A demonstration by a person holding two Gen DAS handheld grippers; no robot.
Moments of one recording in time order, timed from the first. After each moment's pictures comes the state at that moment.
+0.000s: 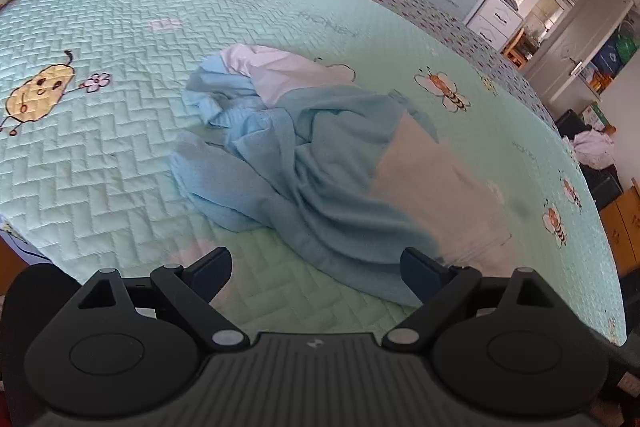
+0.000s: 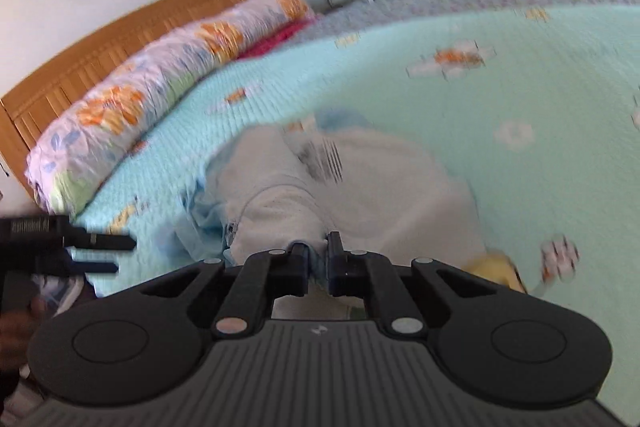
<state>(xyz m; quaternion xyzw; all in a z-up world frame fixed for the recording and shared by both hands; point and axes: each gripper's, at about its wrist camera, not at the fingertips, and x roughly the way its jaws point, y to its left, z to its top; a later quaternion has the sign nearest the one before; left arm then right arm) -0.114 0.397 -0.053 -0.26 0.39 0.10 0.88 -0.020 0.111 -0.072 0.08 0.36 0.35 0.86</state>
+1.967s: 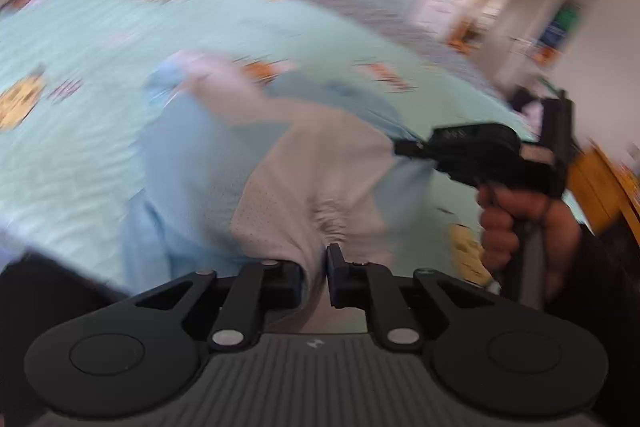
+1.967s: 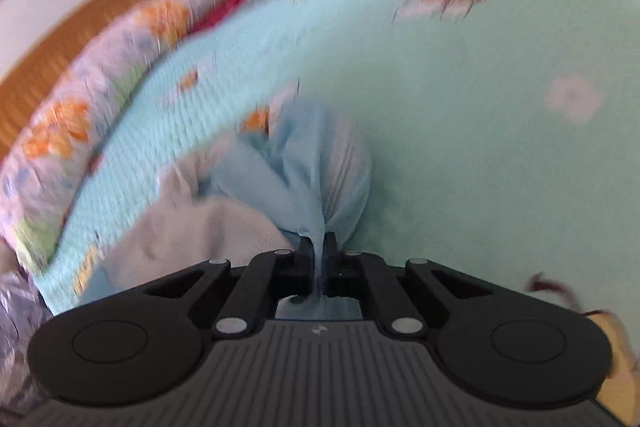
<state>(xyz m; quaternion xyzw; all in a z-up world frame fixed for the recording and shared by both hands) -0.168 0.364 -0.052 -0.19 0.33 -0.01 0.92 0.072 0.168 -0.090 0.14 0.40 0.27 0.86</state>
